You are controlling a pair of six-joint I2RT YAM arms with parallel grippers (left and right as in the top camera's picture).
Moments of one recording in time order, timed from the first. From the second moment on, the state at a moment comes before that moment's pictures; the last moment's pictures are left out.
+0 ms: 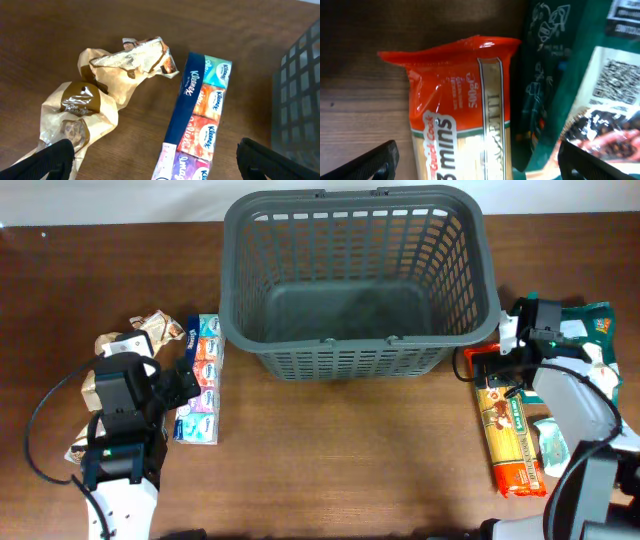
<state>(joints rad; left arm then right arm) 0.14 0.99 0.76 -0.48 -0.12 -0.12 -0.19 1.62 1.00 -0.59 0.11 -0.25</state>
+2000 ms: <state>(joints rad) 0.14 1.00 0.76 -0.48 -0.15 -0.12 -0.23 1.68 0.98 -0.77 0.03 -0.35</state>
